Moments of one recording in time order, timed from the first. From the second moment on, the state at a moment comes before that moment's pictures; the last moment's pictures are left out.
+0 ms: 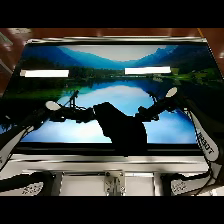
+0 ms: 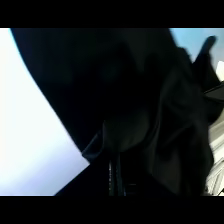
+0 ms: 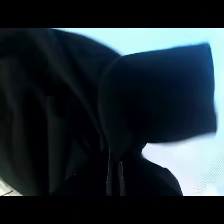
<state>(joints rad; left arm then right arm) -0.28 -1.36 0.85 0.50 -0.83 -1.25 0.04 -1.62 1.14 -0.90 1.32 1.31</state>
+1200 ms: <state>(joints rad) 0.15 -0.57 1.52 1.01 -0.69 -1.26 -0.15 -0.79 1.72 -1.15 0.76 1.27</state>
